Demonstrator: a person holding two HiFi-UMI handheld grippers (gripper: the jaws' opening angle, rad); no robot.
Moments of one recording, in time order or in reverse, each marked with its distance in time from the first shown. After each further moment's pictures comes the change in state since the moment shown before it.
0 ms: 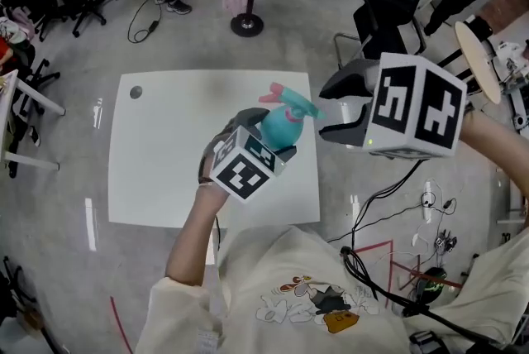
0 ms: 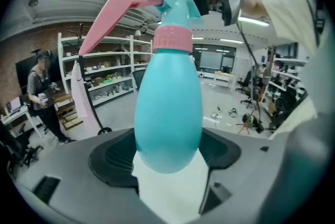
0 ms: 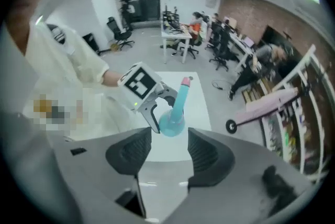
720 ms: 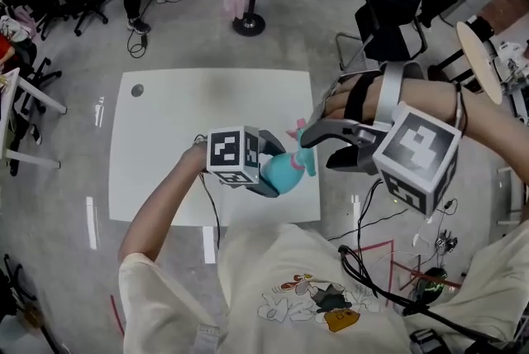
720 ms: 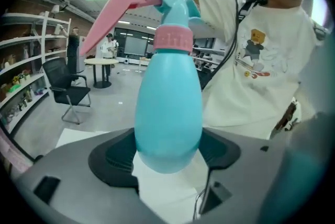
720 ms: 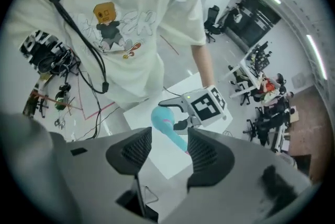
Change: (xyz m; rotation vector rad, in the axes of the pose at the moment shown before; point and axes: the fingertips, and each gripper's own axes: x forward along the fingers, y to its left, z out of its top) left arm -0.003 -0.098 -0.064 0.391 0.132 -0.819; right arm 0.015 0.069 -0.005 -1.017 0.036 0.054
